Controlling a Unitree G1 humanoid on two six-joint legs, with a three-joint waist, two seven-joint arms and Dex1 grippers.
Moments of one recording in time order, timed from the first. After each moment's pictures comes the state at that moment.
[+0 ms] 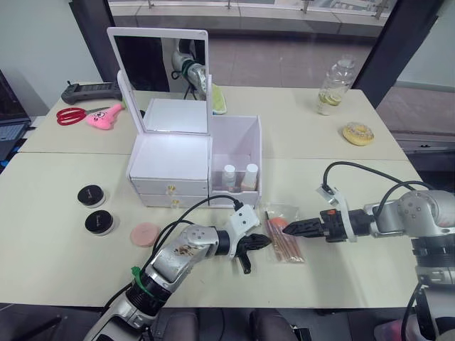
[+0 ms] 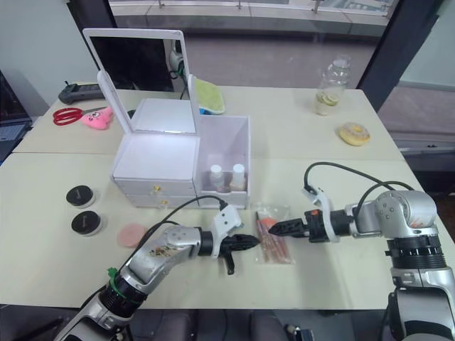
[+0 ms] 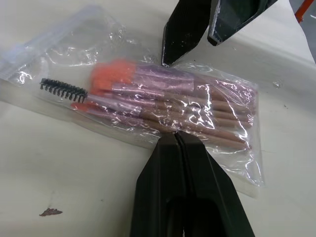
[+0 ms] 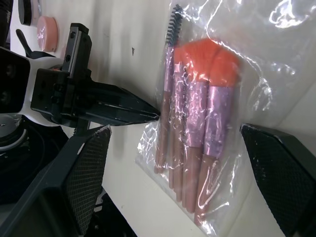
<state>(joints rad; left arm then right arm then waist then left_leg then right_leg) -0.38 0.29 -0.51 -0.14 -0.26 0.61 -0.71 -0.57 -0.77 -0.03 0.09 0.90 1.60 0.73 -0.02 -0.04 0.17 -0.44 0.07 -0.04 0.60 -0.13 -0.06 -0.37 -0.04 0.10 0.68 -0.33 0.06</state>
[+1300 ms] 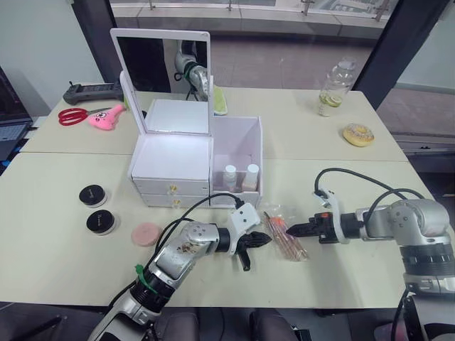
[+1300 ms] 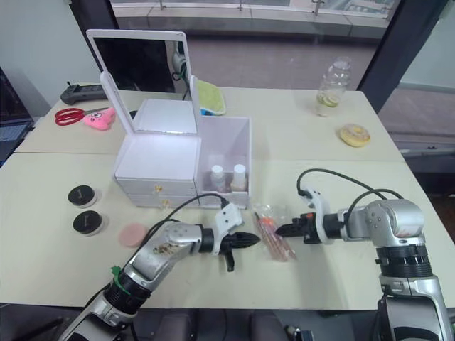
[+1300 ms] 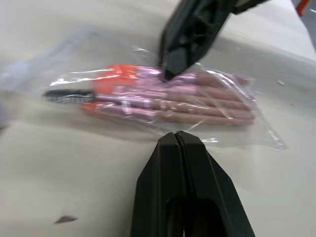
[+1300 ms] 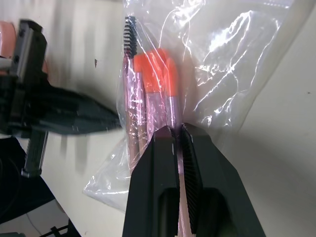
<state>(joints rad) -0.39 0.26 -0.44 -0.10 -0.21 0.57 -0.76 -0.53 -0.70 -0.08 0.04 0.77 1.57 0.66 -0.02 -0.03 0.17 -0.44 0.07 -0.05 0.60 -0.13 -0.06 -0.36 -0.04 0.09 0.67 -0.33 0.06</state>
